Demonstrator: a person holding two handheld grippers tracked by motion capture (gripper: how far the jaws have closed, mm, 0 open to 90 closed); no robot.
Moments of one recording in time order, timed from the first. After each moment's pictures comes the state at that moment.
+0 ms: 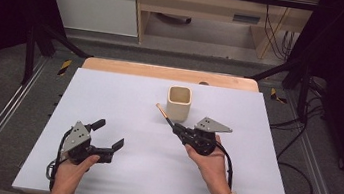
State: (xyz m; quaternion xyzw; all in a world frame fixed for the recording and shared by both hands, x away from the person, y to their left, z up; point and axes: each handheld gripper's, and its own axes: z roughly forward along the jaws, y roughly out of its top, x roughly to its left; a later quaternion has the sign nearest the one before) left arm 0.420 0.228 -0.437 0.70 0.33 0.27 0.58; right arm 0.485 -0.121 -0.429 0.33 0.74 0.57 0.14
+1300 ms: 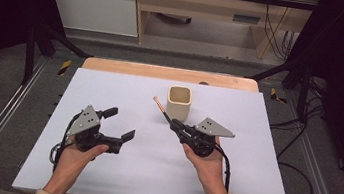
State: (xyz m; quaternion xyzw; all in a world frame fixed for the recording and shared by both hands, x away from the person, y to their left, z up) left arm 0.439 0.201 -0.381 0.72 0.28 0.23 0.59; right arm 0.472 -0.115 -0.413 0.30 0.71 0.62 0.17
